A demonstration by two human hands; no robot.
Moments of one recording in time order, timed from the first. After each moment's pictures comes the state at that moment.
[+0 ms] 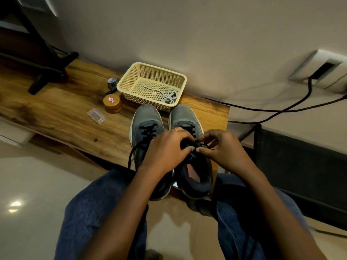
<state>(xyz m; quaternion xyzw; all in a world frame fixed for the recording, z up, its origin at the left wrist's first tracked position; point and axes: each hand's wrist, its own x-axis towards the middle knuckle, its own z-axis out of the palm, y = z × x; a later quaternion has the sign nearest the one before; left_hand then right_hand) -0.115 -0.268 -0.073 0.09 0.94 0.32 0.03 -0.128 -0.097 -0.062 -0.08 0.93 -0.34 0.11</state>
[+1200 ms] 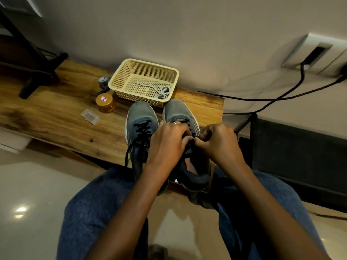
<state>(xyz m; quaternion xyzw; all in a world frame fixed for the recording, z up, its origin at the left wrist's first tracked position) -0.114 -0.249 -0.072 0.07 0.96 0.26 -0.06 -0.120 -0.109 -0.065 0.00 0.95 -0.31 0.04</state>
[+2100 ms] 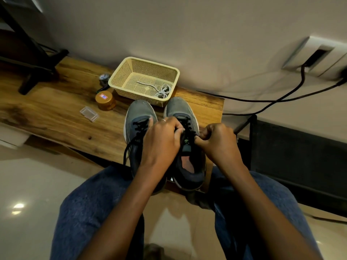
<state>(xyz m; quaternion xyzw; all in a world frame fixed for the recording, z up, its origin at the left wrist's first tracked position) -0.112 -0.254 -0.069 0.01 0.95 0.30 -0.09 -0.120 -0.108 -0.066 0.03 0.94 -0.33 0.03</state>
